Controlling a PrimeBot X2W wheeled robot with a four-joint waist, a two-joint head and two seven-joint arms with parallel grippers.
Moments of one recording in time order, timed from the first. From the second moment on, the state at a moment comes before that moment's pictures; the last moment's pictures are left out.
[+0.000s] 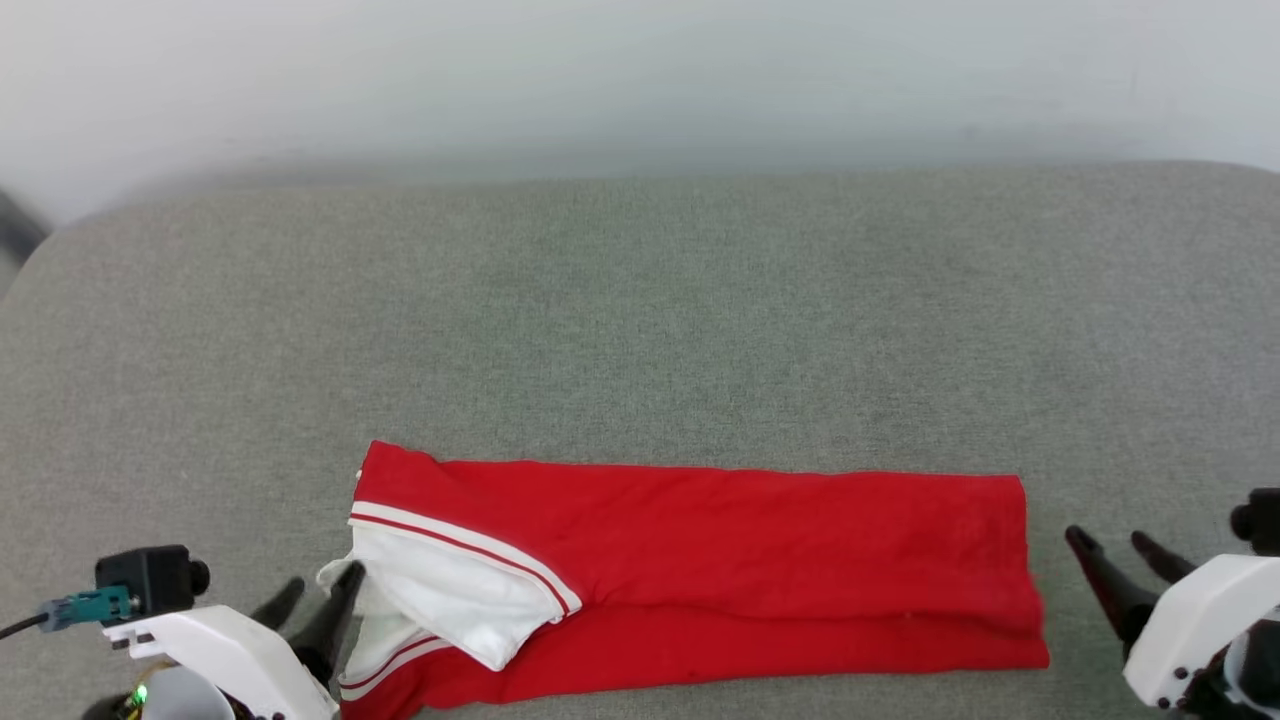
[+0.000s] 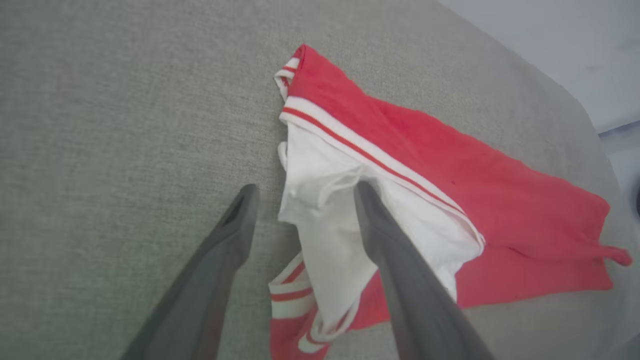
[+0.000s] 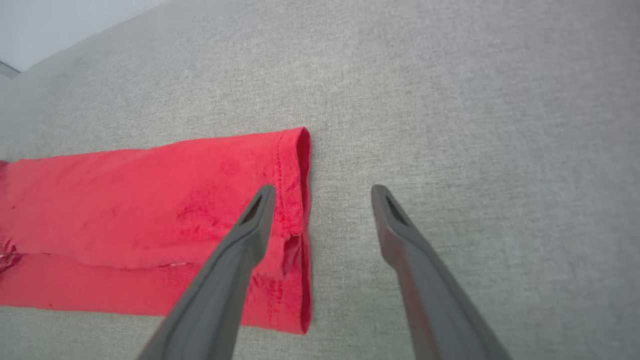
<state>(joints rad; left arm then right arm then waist) 0.03 0.55 -0.26 0.00 -1.02 0.12 0.25 -0.03 -0.23 -0.11 0.09 0.49 0.13 0.48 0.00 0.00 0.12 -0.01</state>
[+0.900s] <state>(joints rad) -0.13 0.41 -0.32 -0.08 -0.62 0.15 -0.24 -0.05 -0.19 -0.27 -0.04 0.43 0.13 0.99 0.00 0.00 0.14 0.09</state>
